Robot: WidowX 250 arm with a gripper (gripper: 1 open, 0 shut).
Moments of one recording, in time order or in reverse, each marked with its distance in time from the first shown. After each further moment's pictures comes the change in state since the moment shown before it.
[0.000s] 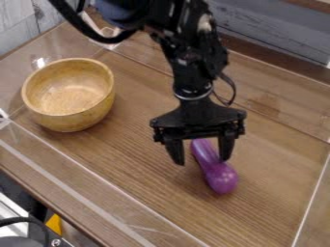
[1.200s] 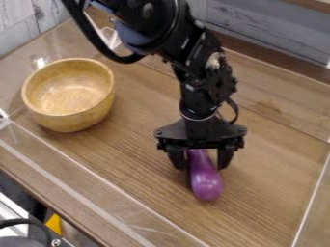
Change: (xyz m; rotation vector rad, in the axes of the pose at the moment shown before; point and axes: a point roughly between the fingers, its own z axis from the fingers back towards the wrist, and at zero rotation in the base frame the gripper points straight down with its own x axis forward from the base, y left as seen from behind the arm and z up) arm 0.008 0.003 -0.022 0.055 -0.099 -0.032
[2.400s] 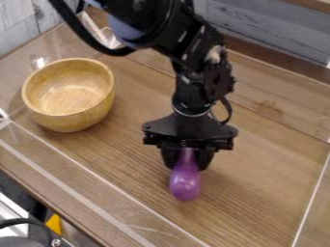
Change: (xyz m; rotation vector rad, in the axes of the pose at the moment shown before) arm -0.007 0.016 0.020 0.101 0.008 -0.034
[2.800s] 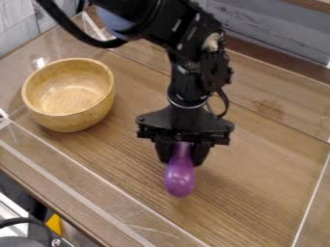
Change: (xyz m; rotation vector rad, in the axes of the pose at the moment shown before) arm 0.000 0.009 0.011 0.023 0.008 0.005
